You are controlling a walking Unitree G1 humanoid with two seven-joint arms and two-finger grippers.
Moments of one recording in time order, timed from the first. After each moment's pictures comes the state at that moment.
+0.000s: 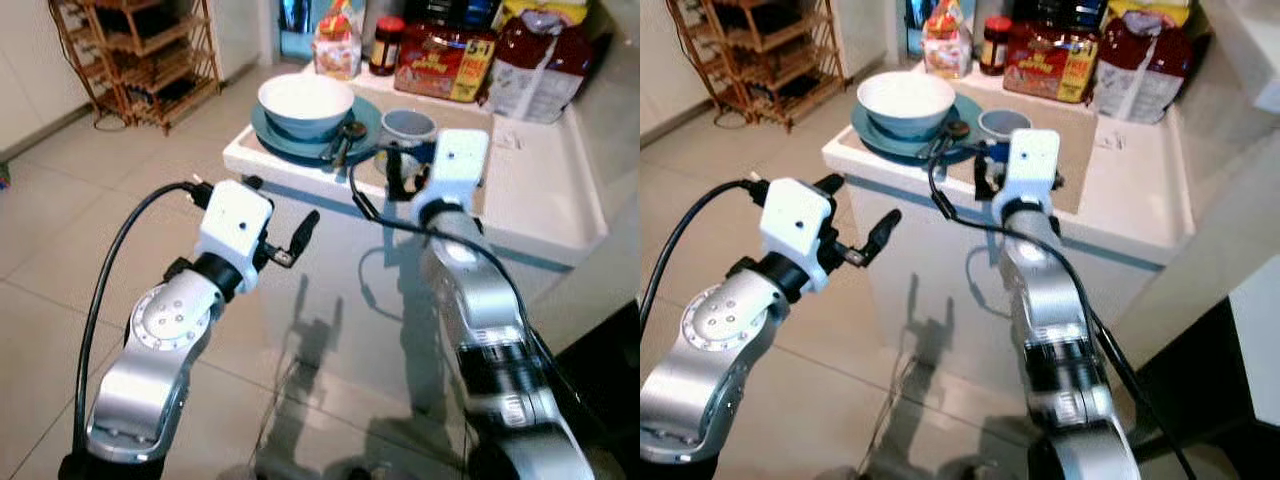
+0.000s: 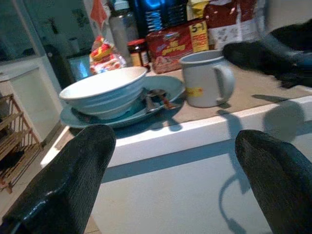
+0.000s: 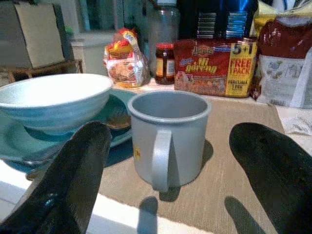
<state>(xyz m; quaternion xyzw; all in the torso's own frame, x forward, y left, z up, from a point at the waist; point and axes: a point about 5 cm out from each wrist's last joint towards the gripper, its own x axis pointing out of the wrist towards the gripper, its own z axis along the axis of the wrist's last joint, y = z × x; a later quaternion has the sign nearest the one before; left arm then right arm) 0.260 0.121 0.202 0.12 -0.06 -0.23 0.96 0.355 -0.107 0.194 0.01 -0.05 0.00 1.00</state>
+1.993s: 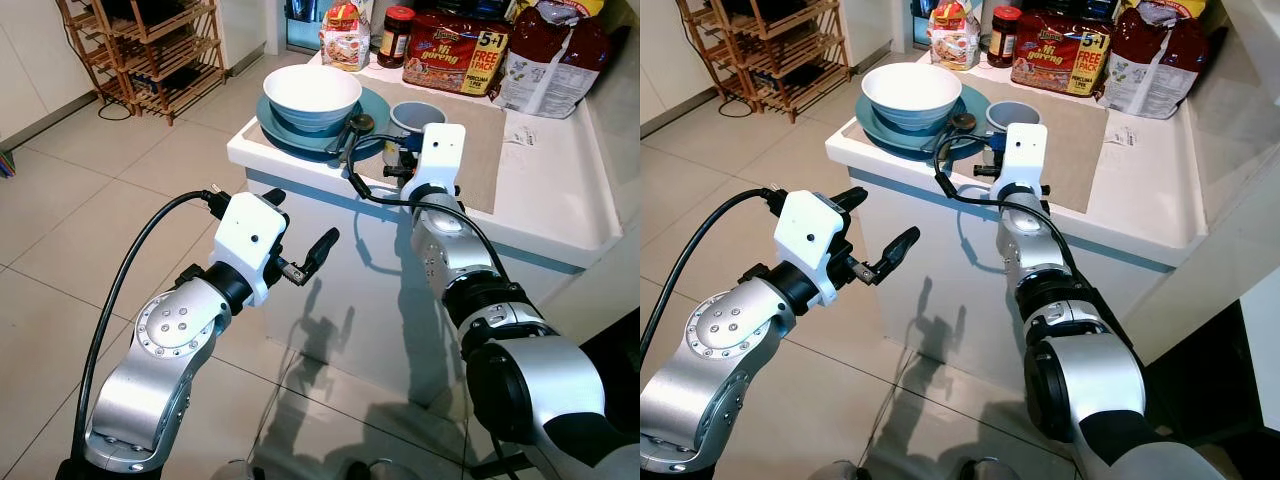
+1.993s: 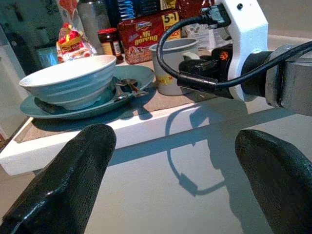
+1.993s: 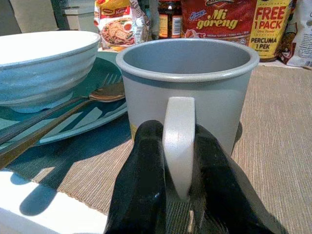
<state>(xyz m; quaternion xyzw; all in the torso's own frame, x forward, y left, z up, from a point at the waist) 0.252 0.113 0.198 0.12 -0.05 -0.29 0.95 0.401 -0.112 0.172 0.03 0.00 0.00 1.00</state>
